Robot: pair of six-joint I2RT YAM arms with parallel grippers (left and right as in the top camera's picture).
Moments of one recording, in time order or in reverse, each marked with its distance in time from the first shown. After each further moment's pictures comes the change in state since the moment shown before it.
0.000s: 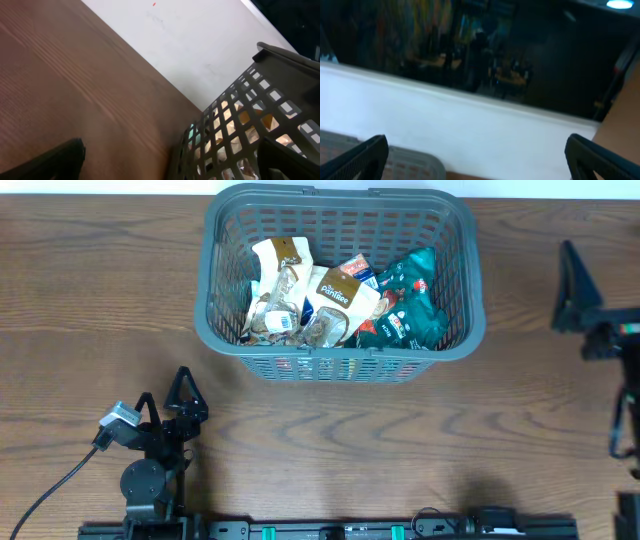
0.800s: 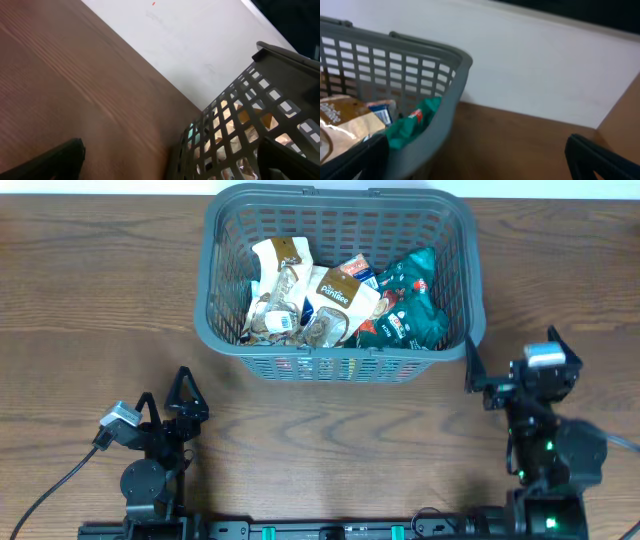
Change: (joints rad) left arm 0.000 0.000 0.000 -0.001 0.004 0.000; right arm 0.000 -0.438 -1.047 0.450 -0.015 0.010
